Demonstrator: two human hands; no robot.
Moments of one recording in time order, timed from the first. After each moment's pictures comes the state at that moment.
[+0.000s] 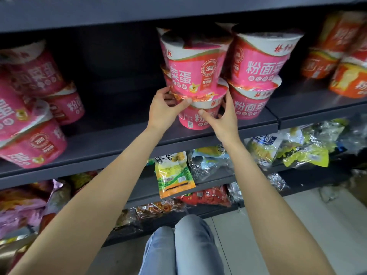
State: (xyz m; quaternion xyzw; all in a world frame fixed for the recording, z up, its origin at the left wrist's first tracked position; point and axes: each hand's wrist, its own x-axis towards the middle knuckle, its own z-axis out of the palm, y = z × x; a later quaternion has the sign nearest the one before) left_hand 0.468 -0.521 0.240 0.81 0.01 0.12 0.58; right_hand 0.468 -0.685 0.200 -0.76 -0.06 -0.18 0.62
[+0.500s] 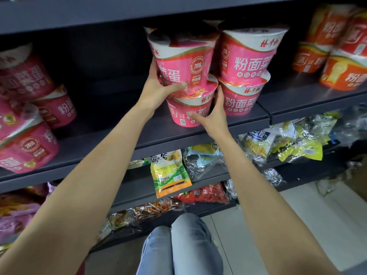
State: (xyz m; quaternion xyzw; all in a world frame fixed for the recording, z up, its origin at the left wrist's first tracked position) left_hand 0.491 -0.521 0.276 0.78 -0.09 0.10 0.61; right_hand 0.477 -0.692 0.193 -0.76 -0.07 -0.15 0.63
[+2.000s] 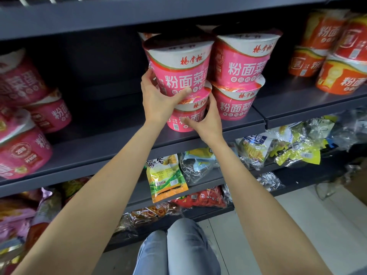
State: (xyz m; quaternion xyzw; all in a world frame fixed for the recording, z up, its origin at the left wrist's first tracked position) left_hand 0.487 -0.556 0.255 0.77 -0.02 0.25 0.58; right_hand 0.485 -0.692 0.188 -0.77 -0.06 -0.17 0.61
